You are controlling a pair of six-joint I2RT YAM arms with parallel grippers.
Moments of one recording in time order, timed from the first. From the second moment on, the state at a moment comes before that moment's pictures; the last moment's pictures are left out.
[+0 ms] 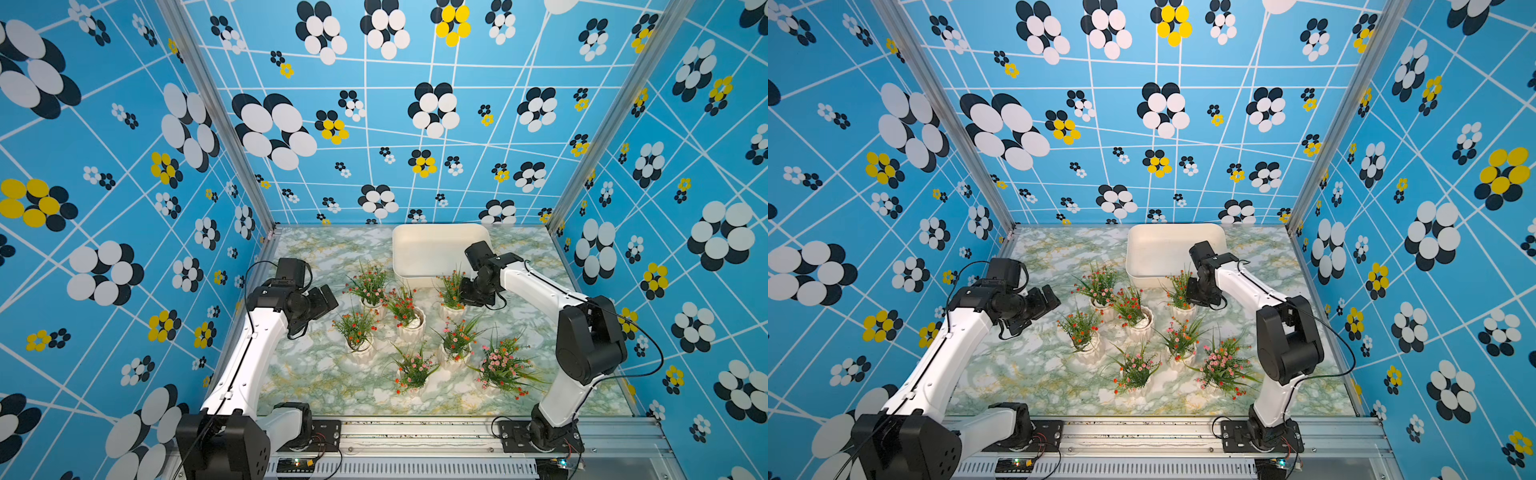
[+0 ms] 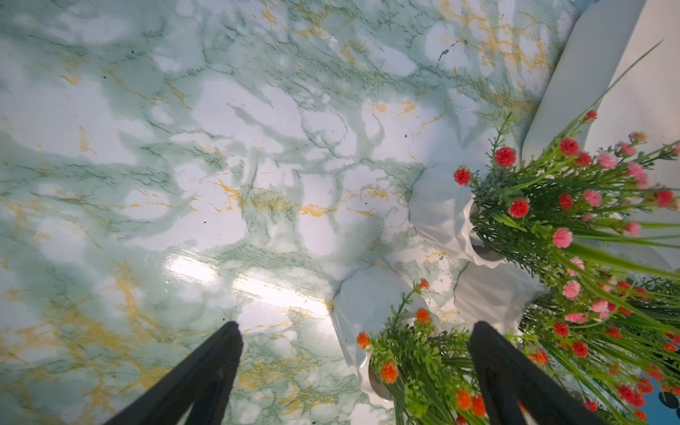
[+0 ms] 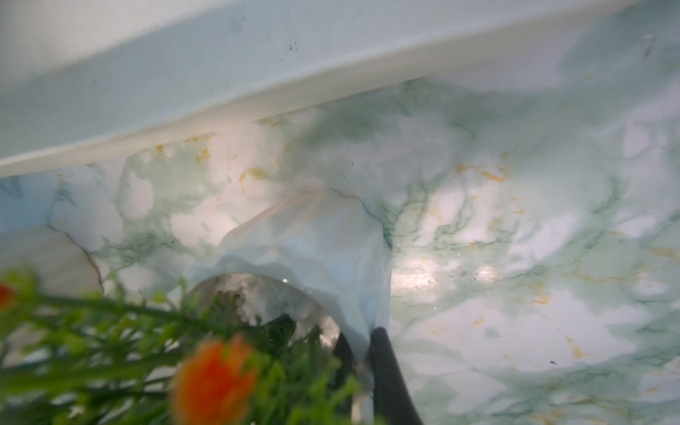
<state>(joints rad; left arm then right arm) -0.03 1.18 1.05 -0.99 0.16 -0.60 0.37 1.78 1.35 -0.88 -0.05 0.53</state>
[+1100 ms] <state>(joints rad) -0.03 1.21 1.06 -0.98 0.16 -0.60 0.20 2.03 2.22 -1.35 -0.01 0.33</state>
